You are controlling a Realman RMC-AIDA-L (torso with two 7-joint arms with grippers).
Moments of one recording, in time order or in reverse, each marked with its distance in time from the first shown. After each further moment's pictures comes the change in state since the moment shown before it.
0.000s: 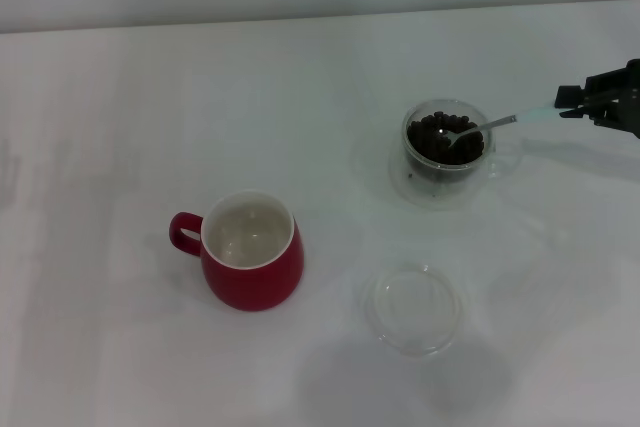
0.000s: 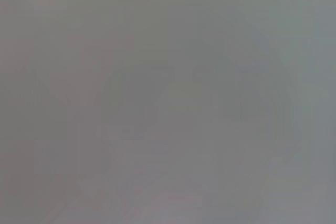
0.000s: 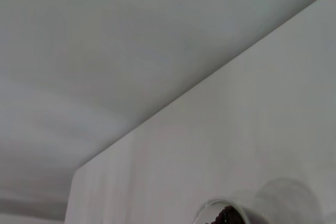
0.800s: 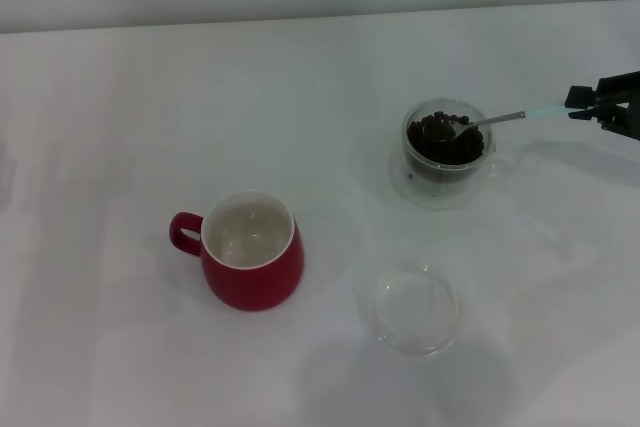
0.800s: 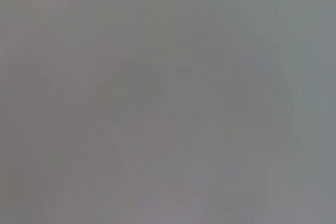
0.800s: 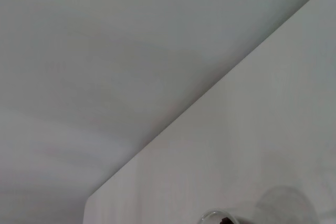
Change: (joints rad) left arm 0.000 0.000 0.000 -0.025 0.012 -0.006 -0.006; right arm -0.066 -0.012 0.002 -0.074 0.081 0.039 0.018
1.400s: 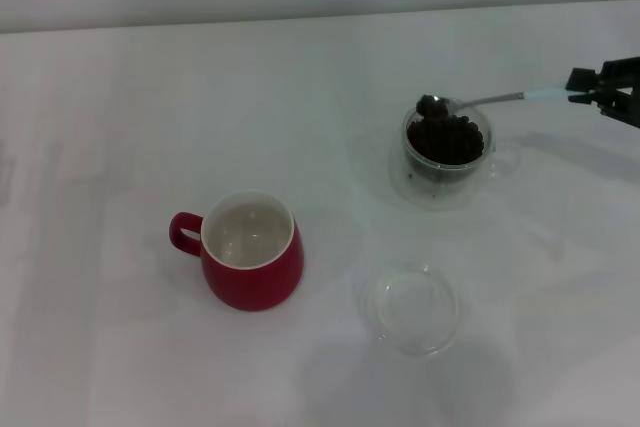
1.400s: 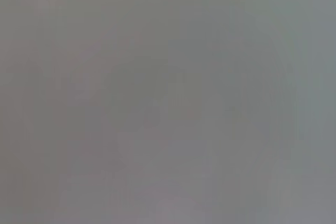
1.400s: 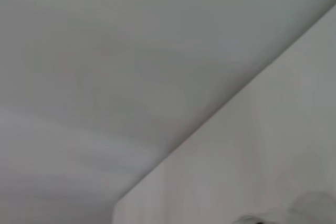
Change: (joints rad) left arm -0.008 0.000 0.000 -0.013 0.000 -0.003 -0.015; right arm -0.014 -0.002 0.002 -0.013 0.067 -0.050 0.001
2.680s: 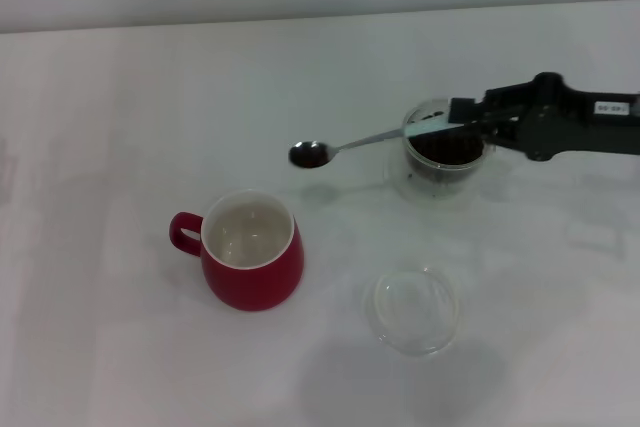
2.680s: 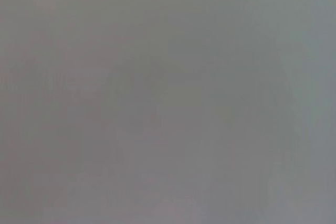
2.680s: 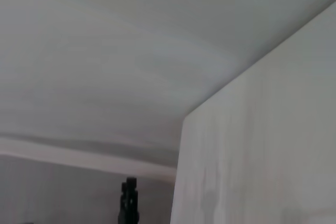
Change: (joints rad) left arm -0.005 -0.001 0.000 -0.001 0.000 -0.002 0.000; right arm 0.098 0.123 -0.004 0.005 -0.055 -0.127 -0.050
